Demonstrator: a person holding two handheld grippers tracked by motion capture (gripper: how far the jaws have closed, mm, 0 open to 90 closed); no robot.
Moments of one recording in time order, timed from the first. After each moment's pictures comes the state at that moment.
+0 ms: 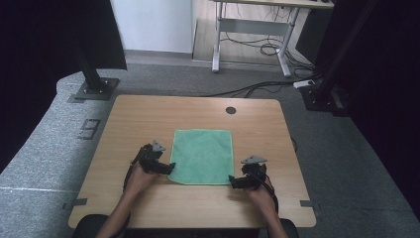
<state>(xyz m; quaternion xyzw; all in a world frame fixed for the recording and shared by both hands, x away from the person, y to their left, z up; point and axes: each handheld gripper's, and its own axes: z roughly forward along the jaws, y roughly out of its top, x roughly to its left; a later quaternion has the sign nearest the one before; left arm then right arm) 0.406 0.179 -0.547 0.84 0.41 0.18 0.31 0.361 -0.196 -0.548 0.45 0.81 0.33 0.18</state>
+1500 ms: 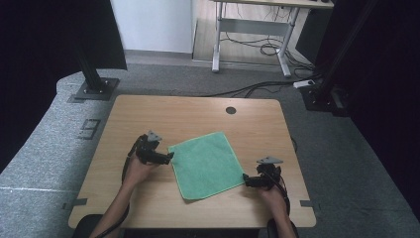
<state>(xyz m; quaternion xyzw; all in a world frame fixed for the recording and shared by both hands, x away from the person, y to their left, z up) 0.438 0.192 -0.515 0.81 0.44 0.18 0.35 0.362 -0.243 -0.554 0.51 0.78 0.32 0.20</state>
